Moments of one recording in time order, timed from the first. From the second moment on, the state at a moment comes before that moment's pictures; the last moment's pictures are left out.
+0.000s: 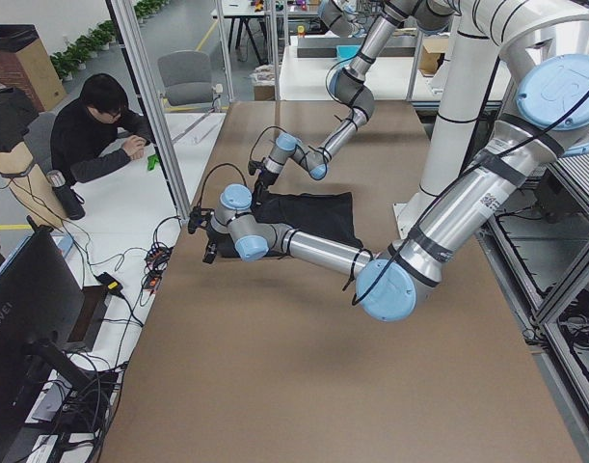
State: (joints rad) left arm -1.10 -2.30 -1.12 -2.33 -2.00 -0.98; right arm 0.73 -0.63 0.90 -0.68 1.68 0.98
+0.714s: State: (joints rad) left arm -1.10 -2.32 -1.11 -2.34 -2.00 -0.98; right arm 0.77 -0.69 0.84 -0.67 1.68 1.04
